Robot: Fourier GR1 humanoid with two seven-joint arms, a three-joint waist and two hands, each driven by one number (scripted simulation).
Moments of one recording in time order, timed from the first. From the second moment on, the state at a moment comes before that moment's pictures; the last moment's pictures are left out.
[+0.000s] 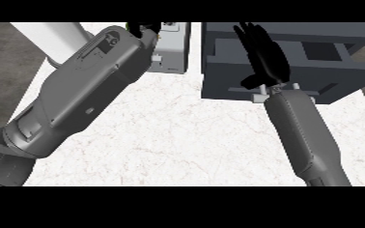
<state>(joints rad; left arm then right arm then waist) -1.22 0.29 -0.60 -0.87 0.89 0.83 -0.02 -0.67 -0.14 0.00 -0.97 1.21 -0.25 -0.12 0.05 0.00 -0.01</state>
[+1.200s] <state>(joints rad) -1.12 0.44 -0.56 -1.09 0.82 0.82 0.10 -1.06 -0.19 -0.16 -0.32 1.29 -0.65 -0.13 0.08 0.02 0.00</state>
